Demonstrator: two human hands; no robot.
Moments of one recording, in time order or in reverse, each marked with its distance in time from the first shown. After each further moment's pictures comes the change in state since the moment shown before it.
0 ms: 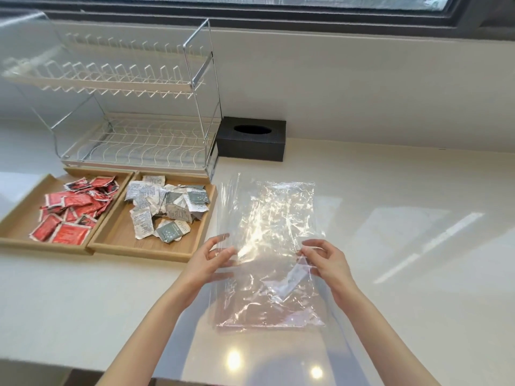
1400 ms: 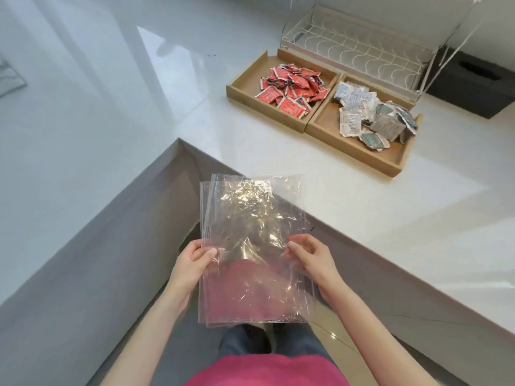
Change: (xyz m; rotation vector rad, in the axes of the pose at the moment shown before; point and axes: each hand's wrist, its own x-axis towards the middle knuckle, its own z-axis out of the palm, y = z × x) left_hand -0.302 -0.192 -0.266 -0.198 0.600 -0.226; right_hand -0.216 0.118 0.313 -0.343 -0.465 0.135
